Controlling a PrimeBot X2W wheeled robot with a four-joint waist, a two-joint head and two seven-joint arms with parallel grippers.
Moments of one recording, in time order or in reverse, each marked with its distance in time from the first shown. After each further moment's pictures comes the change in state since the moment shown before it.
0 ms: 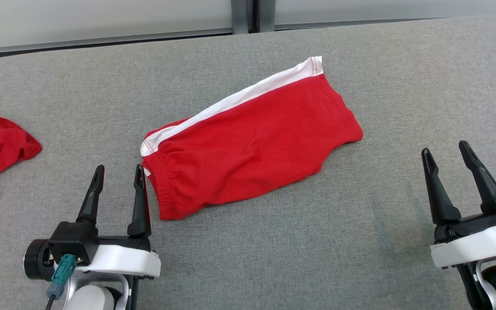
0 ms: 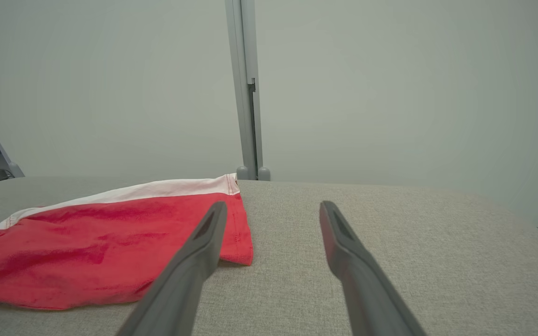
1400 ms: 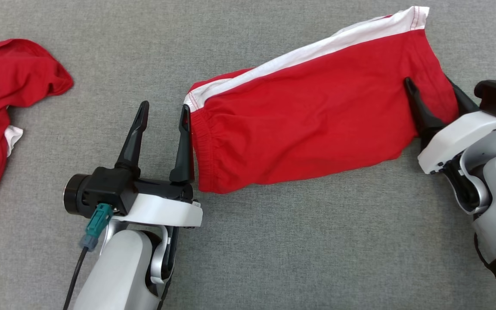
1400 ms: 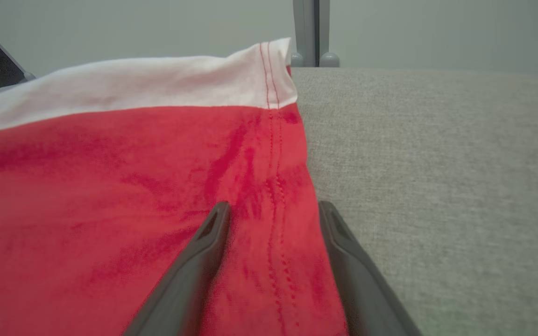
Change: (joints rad) left arm -0.229 -0.113 -0.068 0.056 0.024 -0.055 -0.025; right arm -0.555 -0.090 0.282 0.587 0.213 0.000 0.098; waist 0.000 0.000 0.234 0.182
